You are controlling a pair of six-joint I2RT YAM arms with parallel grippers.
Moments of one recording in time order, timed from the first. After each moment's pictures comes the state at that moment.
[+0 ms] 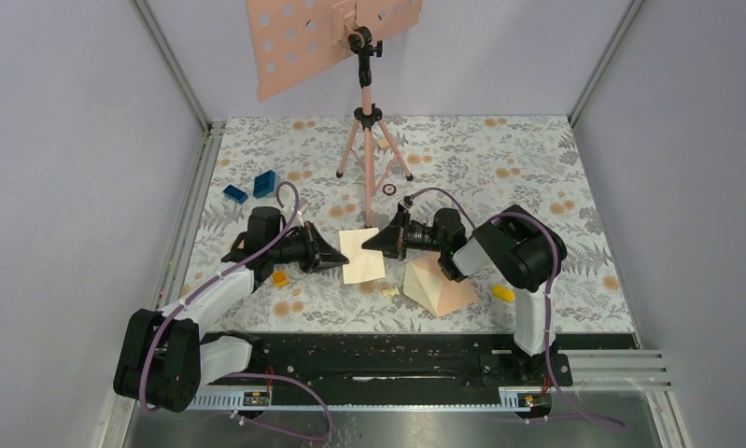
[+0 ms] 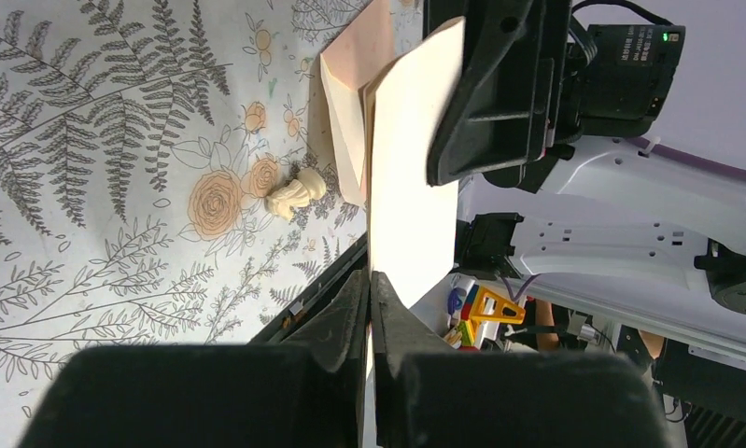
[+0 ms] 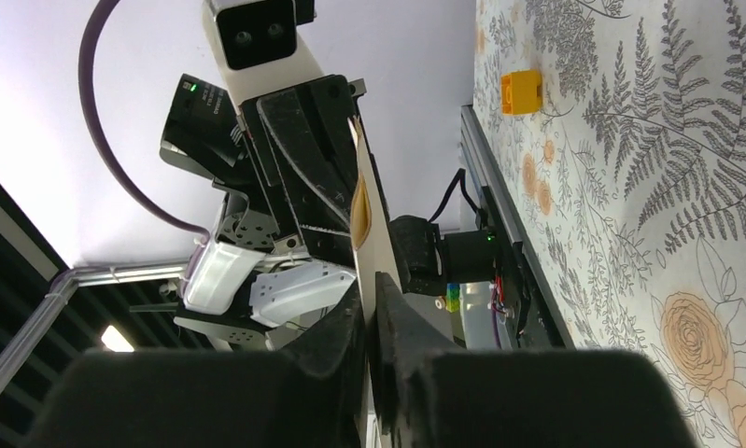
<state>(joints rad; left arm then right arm) -0.25 1.15 0.50 -0.01 0.82 -0.89 0.59 2.01 0.67 1.31 -0.83 1.66</state>
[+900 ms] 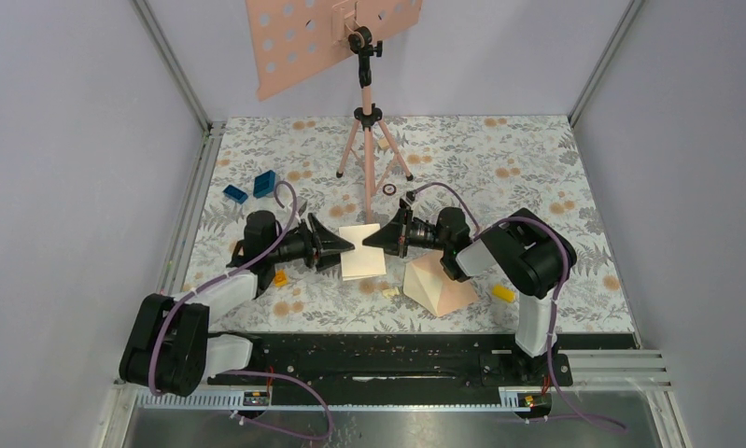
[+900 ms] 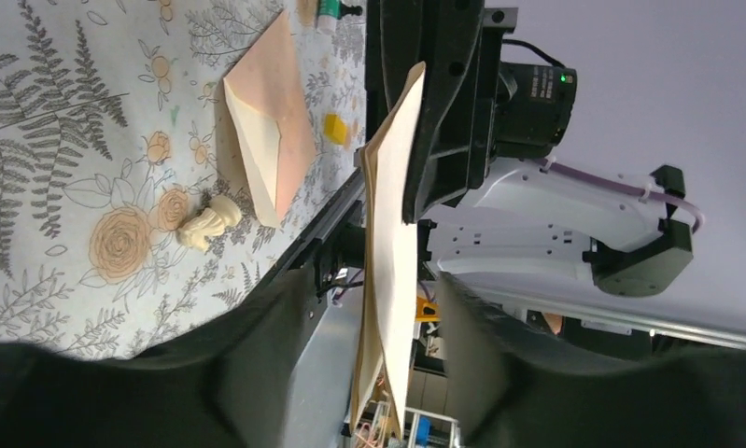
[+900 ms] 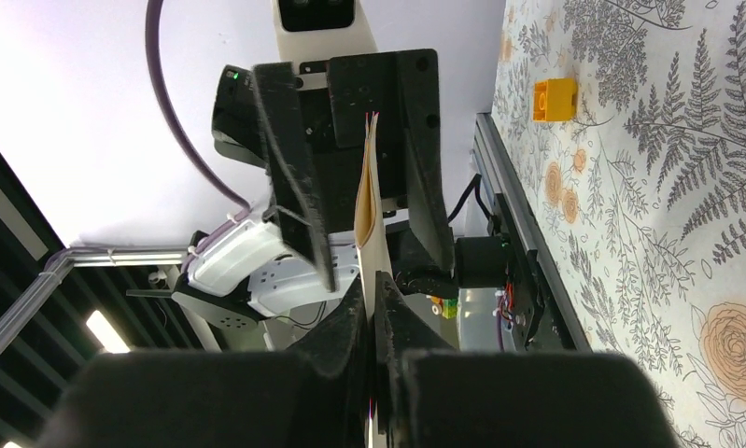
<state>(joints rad) -0.23 1.22 0.41 0.39 0.93 -1.16 0.59 1.94 0.65 1.33 -0.82 1.64</state>
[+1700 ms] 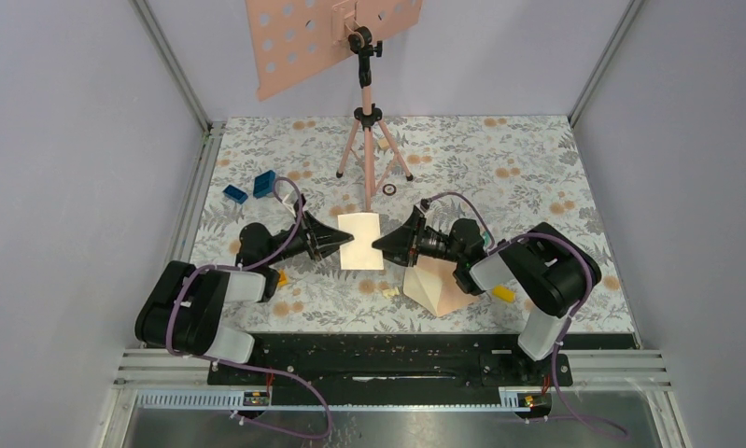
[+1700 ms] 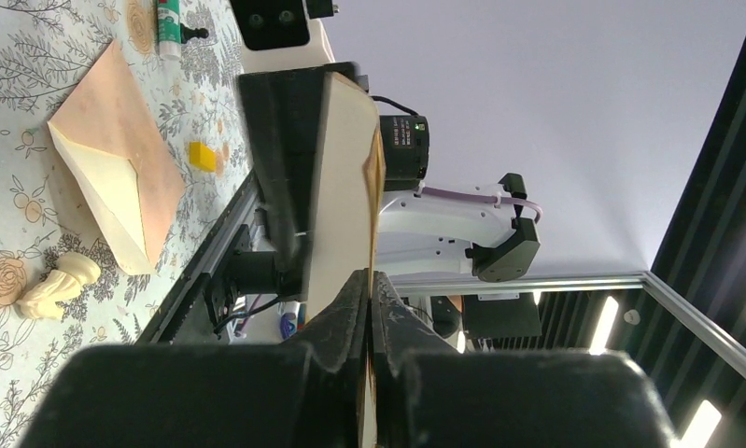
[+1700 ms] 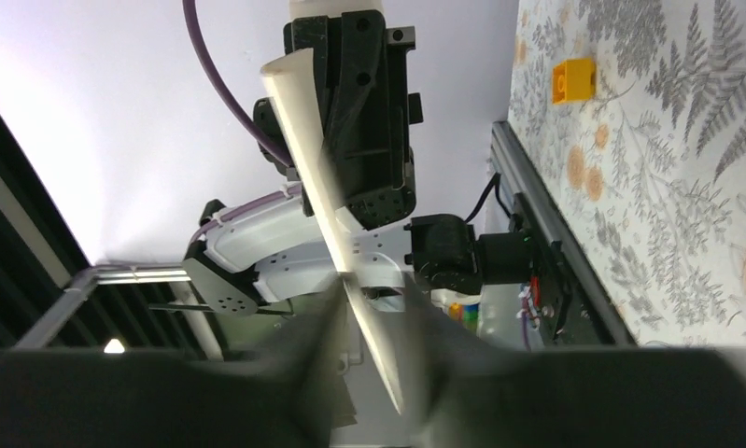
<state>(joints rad) -0.23 1.45 0.29 1.28 0.96 -1.67 0.60 1.77 0.48 1.33 -0.72 1.68</state>
